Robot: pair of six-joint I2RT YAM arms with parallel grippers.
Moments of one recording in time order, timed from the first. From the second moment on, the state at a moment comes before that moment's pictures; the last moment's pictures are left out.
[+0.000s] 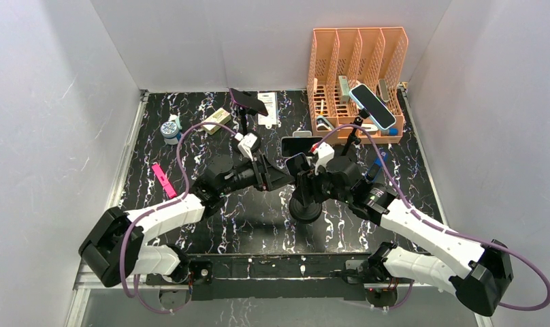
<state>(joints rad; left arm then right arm) -0.73 1.27 0.58 0.57 0.43 -0.90 0.84 0.97 0.74 -0.37 -0.01 0.32</state>
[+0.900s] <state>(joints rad) -0.73 1.35 0.60 0.64 0.40 -0.94 0.89 0.99 0.75 -0.34 -0.01 0.26</state>
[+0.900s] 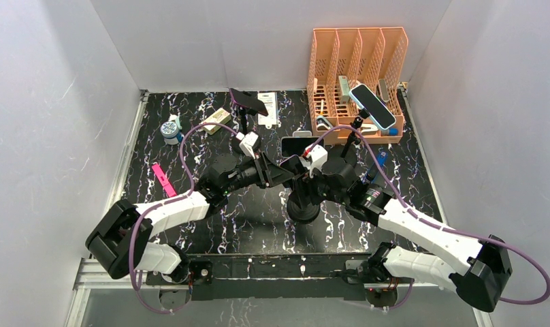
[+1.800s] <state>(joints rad) -0.72 1.37 0.60 0.67 0.41 -0.98 0.91 0.96 0.75 -0.34 0.03 0.26</state>
